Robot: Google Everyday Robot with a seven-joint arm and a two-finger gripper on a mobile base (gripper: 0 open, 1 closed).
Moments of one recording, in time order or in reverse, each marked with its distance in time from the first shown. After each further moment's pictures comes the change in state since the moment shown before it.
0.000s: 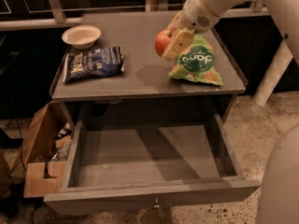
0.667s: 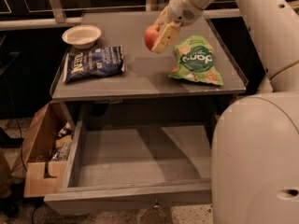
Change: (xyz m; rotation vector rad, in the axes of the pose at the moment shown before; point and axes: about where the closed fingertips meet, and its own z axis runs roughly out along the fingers) arm -0.019 -0.037 0.029 -0.031 -0.007 -0.064
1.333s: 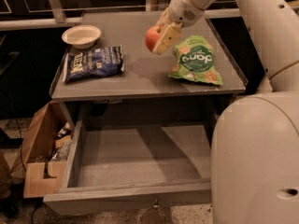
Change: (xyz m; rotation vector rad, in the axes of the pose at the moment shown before) arm 0.002 0.003 0.002 -0.020 0.010 0.012
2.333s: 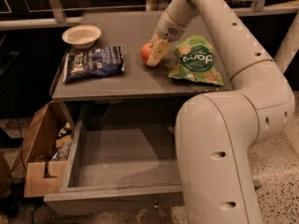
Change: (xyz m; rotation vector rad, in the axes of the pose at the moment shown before) arm 0.039 -0.031 0.076 -0.060 0.102 0.074
